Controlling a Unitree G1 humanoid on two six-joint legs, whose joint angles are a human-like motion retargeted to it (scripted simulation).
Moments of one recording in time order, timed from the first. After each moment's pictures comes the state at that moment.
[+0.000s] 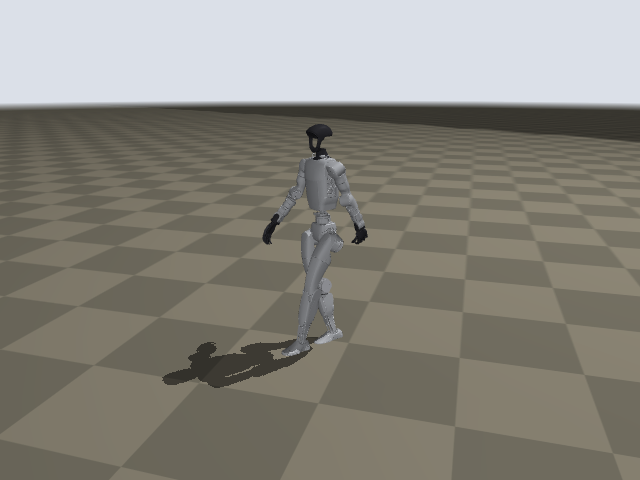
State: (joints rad) left arm 0.44 0.00 0.47 1.70 0.66 -0.08 -0.23; right arm -0.22 -0.31 -0.25 1.24 -0.57 -0.13 0.15; waist 0.00 -0.05 -0.02; left_leg -0.49 -0.02 0.32 0.25 0.03 0.16; right_leg 0.03 0.11 0.00 0.07 -0.13 -0.18
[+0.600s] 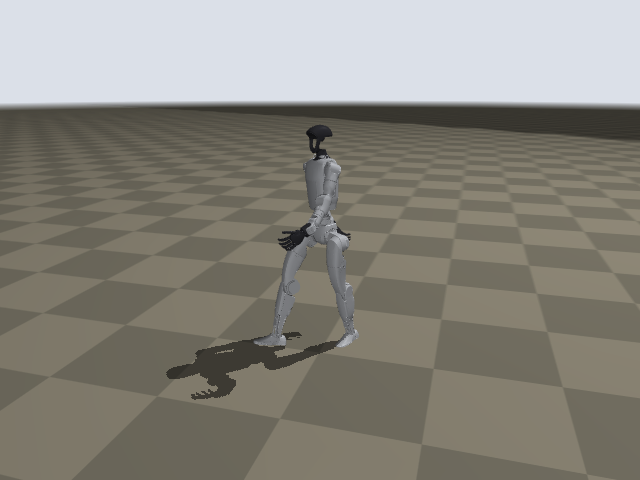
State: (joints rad) left arm -0.40 0.24 0.43 1.23 0.03 -0.26 -0.45; right arm 0.29 -0.06 -0.22 1.70 -1.02 0.06 0.26; waist -0.29 0.00 -0.04; left_leg 0.14 -0.07 0.12 0.06 -0.19 0.06; right_leg -0.54 -0.13 -0.23 0.13 0.11 0.02
